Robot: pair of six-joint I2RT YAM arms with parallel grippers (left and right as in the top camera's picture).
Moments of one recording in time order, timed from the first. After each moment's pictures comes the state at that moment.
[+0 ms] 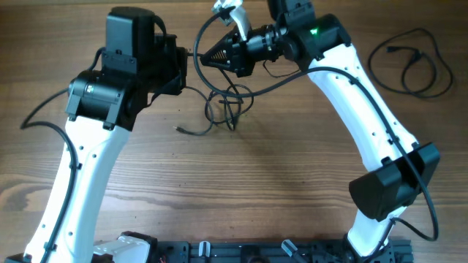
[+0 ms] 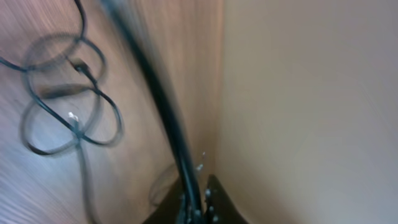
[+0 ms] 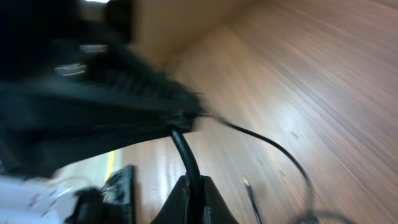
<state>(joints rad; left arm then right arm) -0.27 1.44 1.61 -0.93 0.09 -1.70 0.46 1.94 1.98 -0.84 -0.89 -0.09</state>
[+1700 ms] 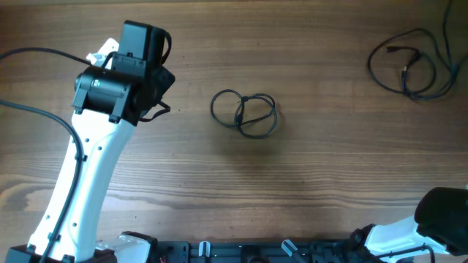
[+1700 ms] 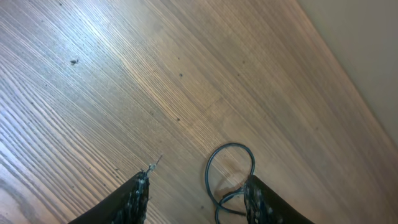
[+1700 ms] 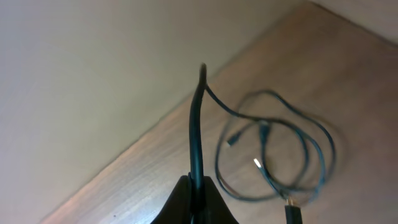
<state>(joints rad) -0.28 1.47 1.61 -1.21 -0.28 -1.06 -0.61 1.73 1.98 -0.94 -0.37 0.34</state>
